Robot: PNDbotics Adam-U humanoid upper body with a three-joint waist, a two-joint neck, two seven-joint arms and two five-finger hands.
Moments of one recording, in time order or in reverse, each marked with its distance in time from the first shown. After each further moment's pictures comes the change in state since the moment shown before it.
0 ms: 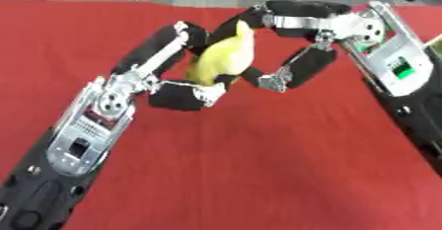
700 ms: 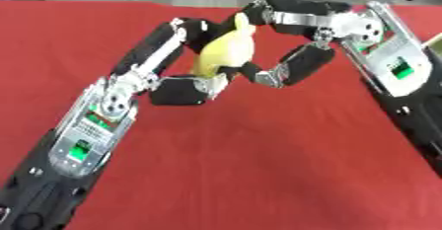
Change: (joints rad) left arm 0.000 -0.007 -0.006 -0.003 -0.022 0.025 0.057; right arm 0.001 0.000 0.000 -0.003 -0.014 0.026 -0.039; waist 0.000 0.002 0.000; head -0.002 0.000
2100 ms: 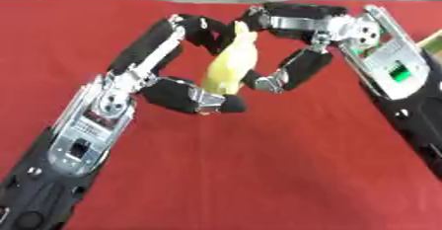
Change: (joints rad) left arm 0.011 0.000 0.009 -0.003 -0.066 -0.066 -0.012; right arm 0.017 0.000 0.012 -0.015 -0.029 0.061 -0.005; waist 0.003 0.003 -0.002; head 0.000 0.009
